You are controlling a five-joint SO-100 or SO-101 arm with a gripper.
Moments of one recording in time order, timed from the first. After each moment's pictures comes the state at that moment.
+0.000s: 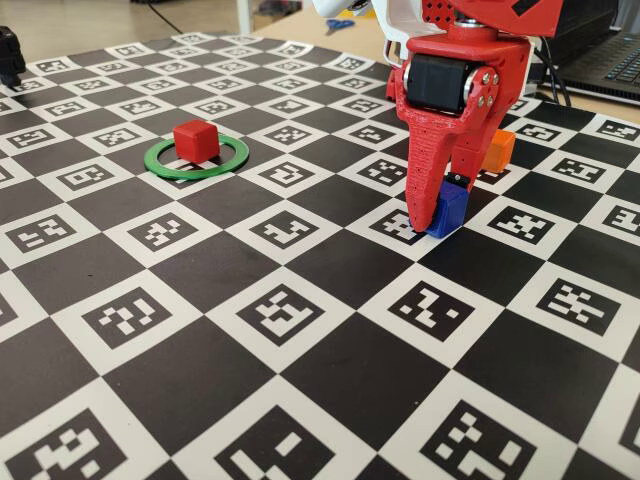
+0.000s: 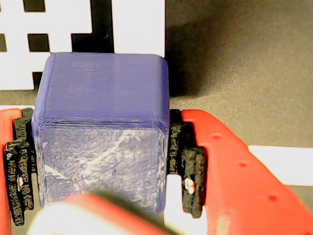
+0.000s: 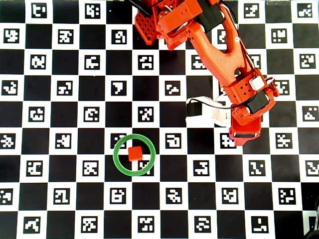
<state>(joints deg) -32.9 70.0 92.3 59.9 34.2</state>
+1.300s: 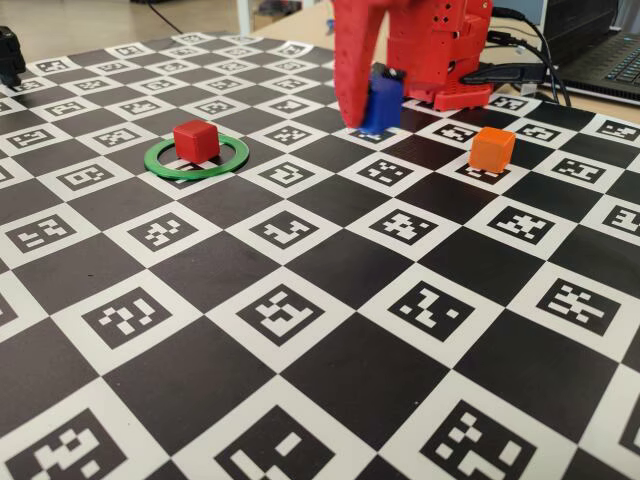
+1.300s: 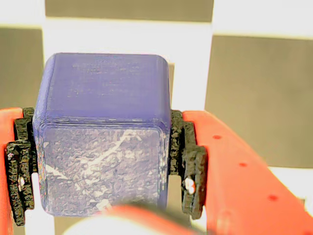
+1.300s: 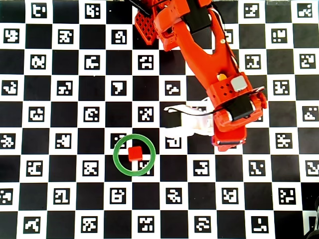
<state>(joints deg) -16.7 74.4 68.0 92.8 14.5</state>
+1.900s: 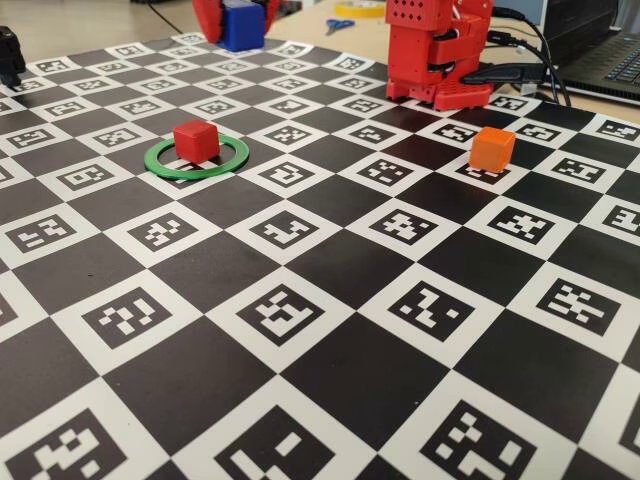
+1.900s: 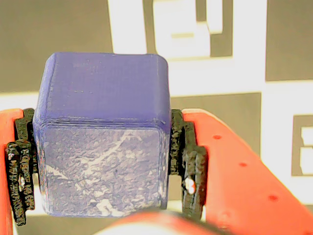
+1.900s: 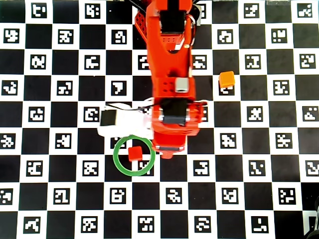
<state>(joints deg) 6.2 75.8 62.5 97.0 -0.8</state>
